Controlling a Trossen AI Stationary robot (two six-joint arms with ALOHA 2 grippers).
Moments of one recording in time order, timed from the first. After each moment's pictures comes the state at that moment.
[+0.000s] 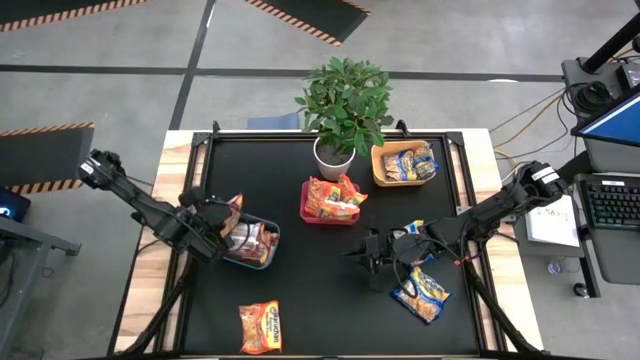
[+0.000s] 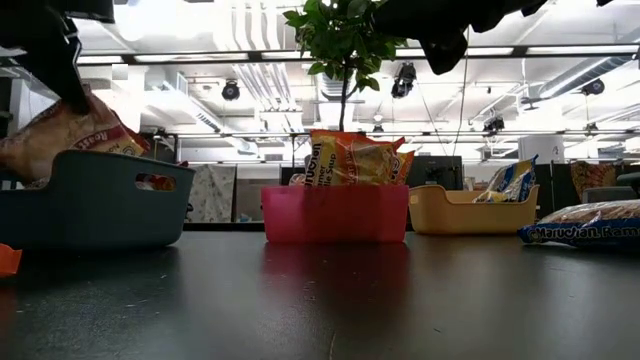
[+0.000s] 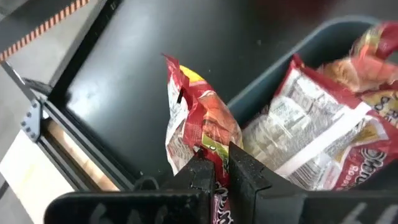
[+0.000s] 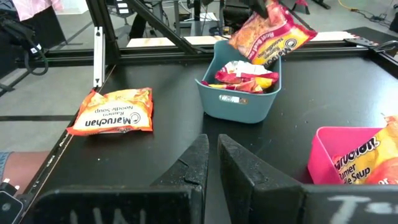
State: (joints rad) left arm -0.59 1.09 0.93 -1.47 -0.61 -1.15; right arm 0.41 1.43 0.78 0.33 0.34 0.18
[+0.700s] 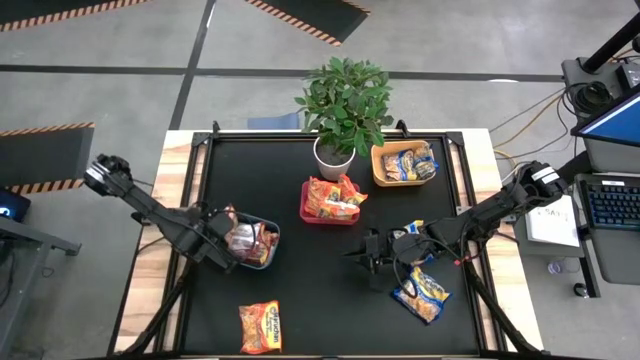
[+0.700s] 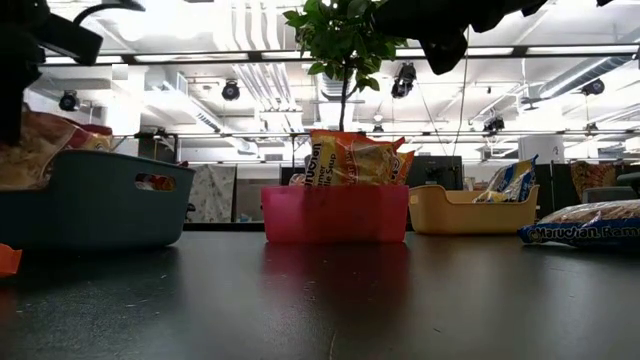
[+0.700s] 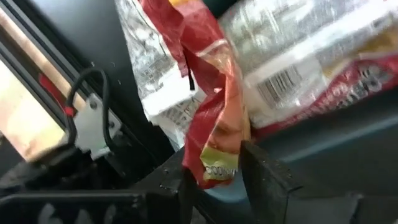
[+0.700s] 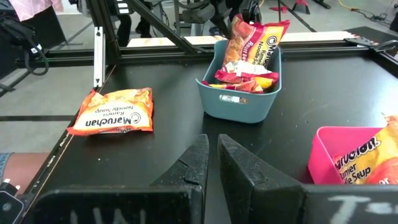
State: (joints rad) left arm -0.59 1.24 0.92 -1.43 -0.22 -1.38; right arm 0.41 1.43 0.78 0.33 0.34 0.18
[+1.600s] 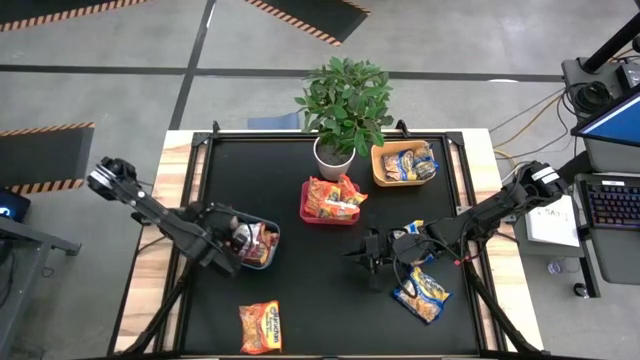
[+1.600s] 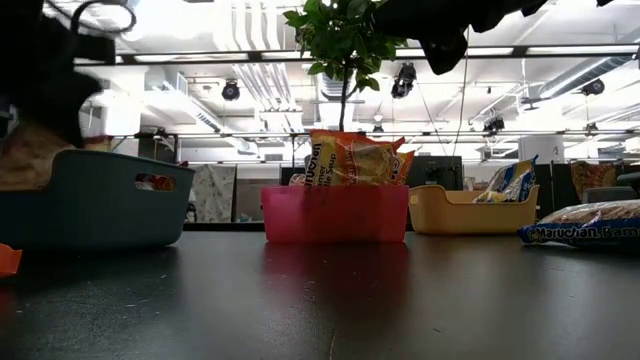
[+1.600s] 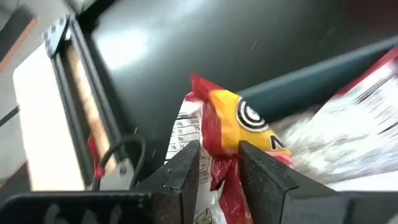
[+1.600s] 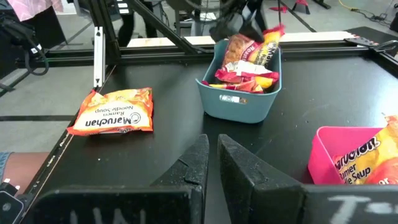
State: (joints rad) left arm -0.60 1.31 0.83 -1.43 -0.58 -1.64; right arm 0.41 1.43 0.78 0.33 0.34 0.18
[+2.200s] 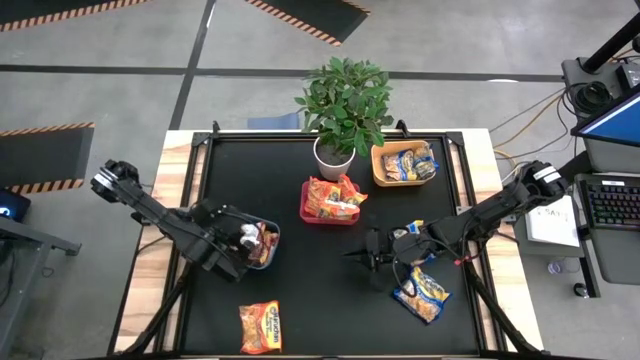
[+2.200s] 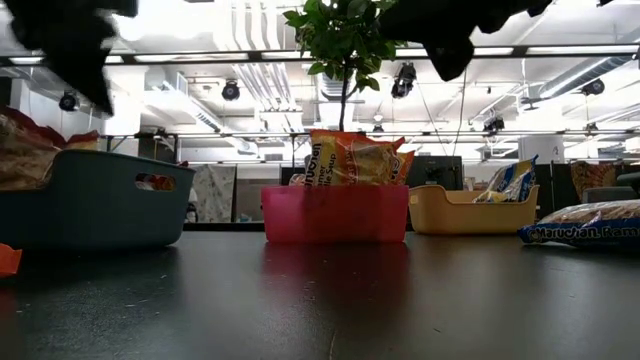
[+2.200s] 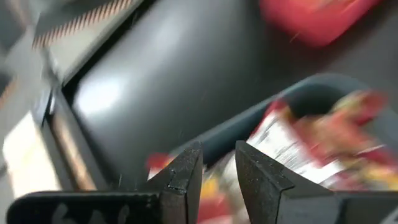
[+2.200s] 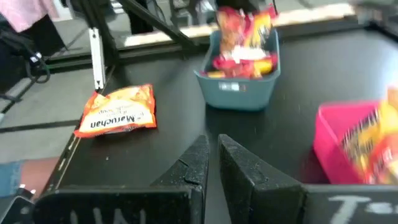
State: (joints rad) left arm -0.60 1.37 1.04 -1.45 -0.70 -1.42; right arm 0.41 1.41 0.78 0.27 0.34 0.30
